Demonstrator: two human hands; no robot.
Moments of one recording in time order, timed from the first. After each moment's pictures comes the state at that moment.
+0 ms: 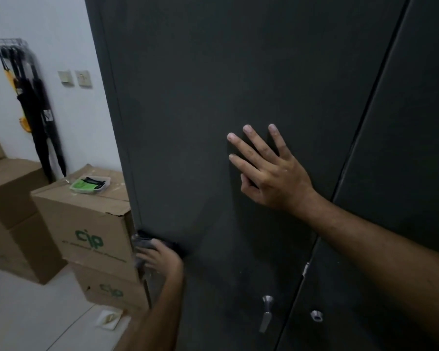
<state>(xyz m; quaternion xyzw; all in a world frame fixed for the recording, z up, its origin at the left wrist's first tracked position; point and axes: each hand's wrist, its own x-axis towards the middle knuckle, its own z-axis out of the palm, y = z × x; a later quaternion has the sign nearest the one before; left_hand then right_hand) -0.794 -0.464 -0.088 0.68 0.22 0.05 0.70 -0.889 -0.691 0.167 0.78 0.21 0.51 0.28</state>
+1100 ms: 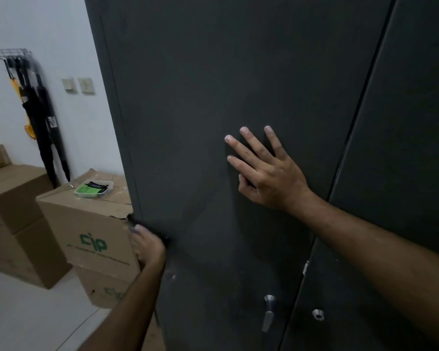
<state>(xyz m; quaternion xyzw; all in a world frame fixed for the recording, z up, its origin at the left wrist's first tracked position) -0.764 -0.423 -0.042 0.67 0.19 0.14 0.71 -0.888 -0.689 0.167 0.79 0.21 0.51 0.28</state>
